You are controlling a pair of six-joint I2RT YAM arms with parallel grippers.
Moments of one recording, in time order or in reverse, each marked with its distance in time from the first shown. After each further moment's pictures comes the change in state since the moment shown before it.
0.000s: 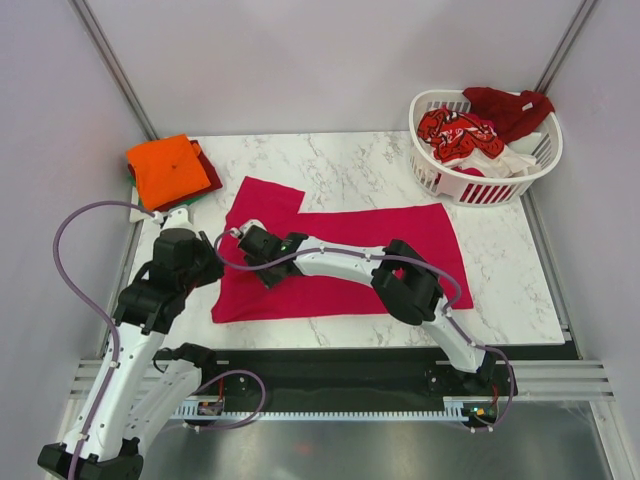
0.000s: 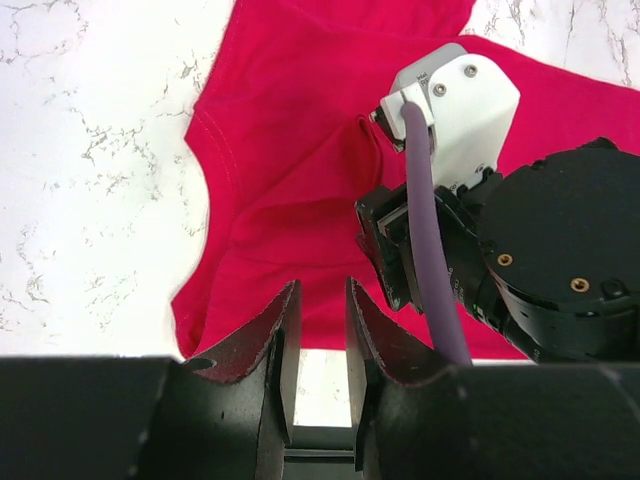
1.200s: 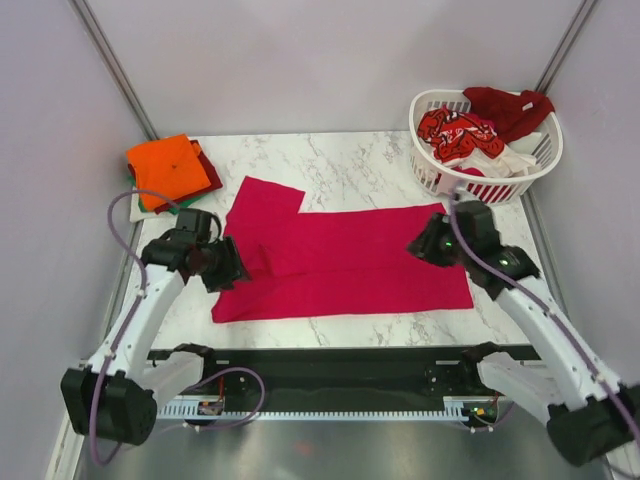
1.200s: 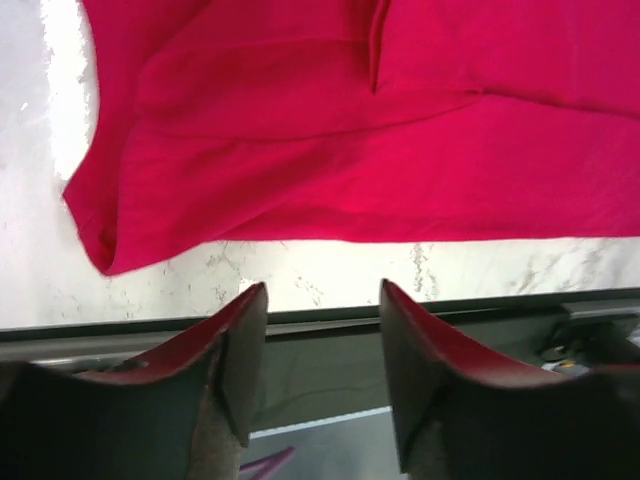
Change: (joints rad) left arm 0.164 0.293 0.033 -0.170 0.399 0.008; right arm -0.895 -1.426 -1.019 -0.090 -0.335 0.369
